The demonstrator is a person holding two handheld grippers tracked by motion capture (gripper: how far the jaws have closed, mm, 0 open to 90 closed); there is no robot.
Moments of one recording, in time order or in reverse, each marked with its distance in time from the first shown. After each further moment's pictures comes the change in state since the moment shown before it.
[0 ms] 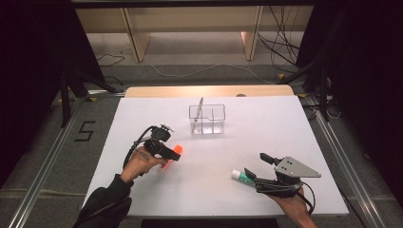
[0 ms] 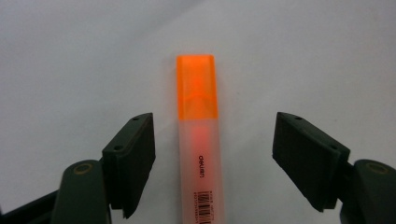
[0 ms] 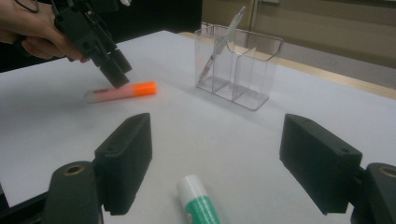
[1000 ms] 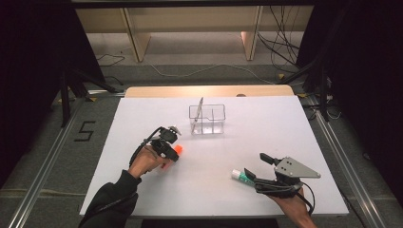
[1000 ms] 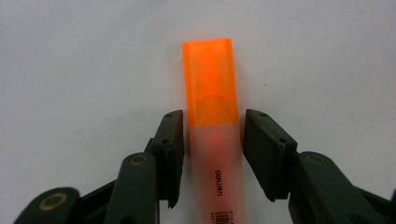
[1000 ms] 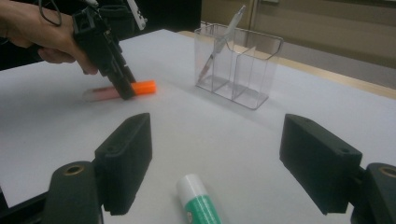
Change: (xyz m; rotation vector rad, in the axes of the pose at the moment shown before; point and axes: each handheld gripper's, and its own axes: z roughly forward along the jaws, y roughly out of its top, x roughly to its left) left arm -0.006 0.012 0.024 0.134 0.101 0.074; right arm 0.001 0.000 0.000 -0.003 -0.004 0.002
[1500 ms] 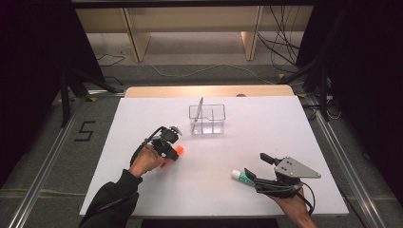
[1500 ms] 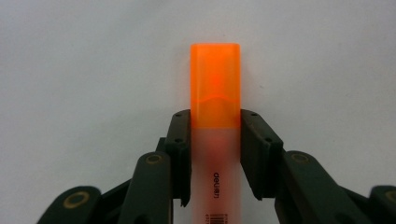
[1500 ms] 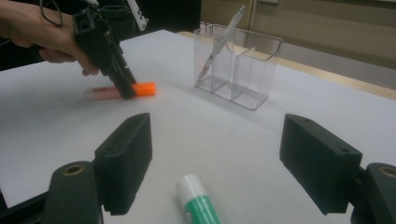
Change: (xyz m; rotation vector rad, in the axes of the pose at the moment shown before) left arm -0.002 0.002 0.000 0.001 0.001 0.029; right arm 0.000 0.000 0.000 -0.002 -0.002 -0.001
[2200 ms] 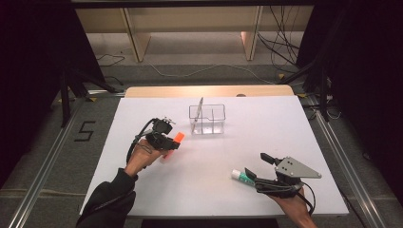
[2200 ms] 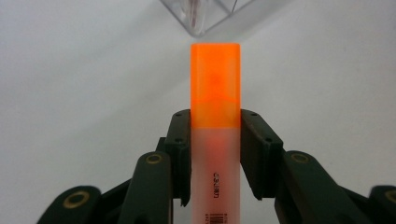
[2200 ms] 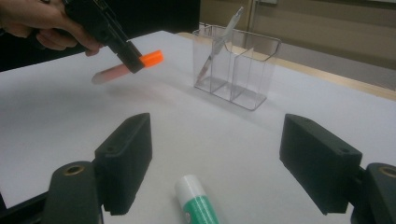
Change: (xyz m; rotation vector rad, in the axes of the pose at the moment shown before) left arm 0.011 -0.001 -0.039 -0.310 -0.068 -0.080; right arm -0.001 0.000 -0.001 0.001 -0.002 0.000
